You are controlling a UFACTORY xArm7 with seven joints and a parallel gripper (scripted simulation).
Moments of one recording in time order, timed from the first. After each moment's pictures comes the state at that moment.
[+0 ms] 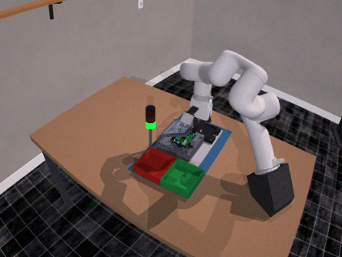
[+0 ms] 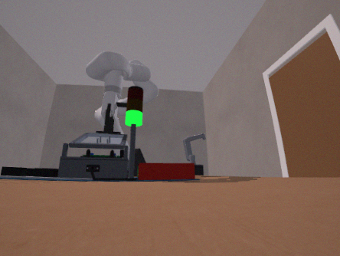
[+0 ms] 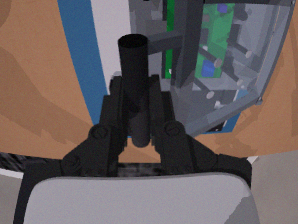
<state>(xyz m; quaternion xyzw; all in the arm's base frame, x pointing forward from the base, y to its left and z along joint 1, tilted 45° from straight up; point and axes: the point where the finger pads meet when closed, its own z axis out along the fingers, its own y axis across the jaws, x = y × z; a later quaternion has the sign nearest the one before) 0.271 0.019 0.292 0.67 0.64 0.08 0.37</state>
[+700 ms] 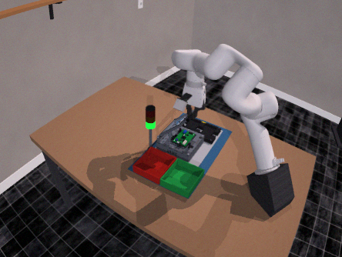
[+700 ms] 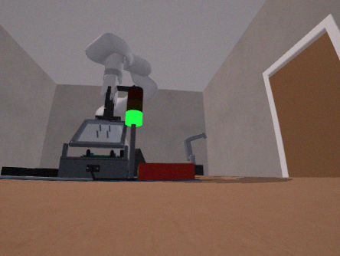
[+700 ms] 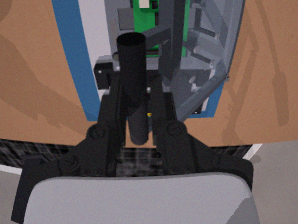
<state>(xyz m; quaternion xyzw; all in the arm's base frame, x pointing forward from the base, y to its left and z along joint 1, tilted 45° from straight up) 0.269 0.044 0.352 0.67 0.64 0.07 0.37</state>
